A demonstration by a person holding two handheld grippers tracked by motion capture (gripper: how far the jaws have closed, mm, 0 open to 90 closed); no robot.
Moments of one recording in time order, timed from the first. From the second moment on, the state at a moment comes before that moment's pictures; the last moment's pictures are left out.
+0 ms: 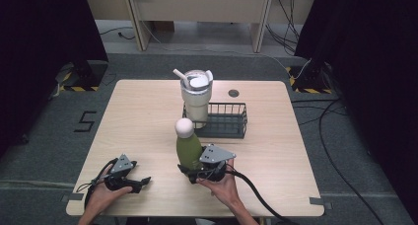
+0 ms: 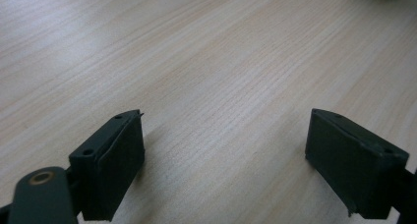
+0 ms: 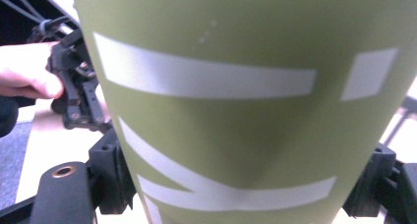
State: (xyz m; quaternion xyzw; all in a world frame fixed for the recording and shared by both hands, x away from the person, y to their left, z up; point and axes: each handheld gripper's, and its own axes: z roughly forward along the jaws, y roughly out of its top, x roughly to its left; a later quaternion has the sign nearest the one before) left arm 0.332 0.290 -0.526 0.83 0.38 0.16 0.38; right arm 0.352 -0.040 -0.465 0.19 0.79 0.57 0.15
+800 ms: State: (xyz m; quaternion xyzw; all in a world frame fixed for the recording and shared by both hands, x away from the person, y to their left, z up) left arm 0.332 0.290 -0.526 0.83 0.38 0.16 0.38; right arm 0.390 -0.089 -0.433 0.25 0.76 0.56 0.20
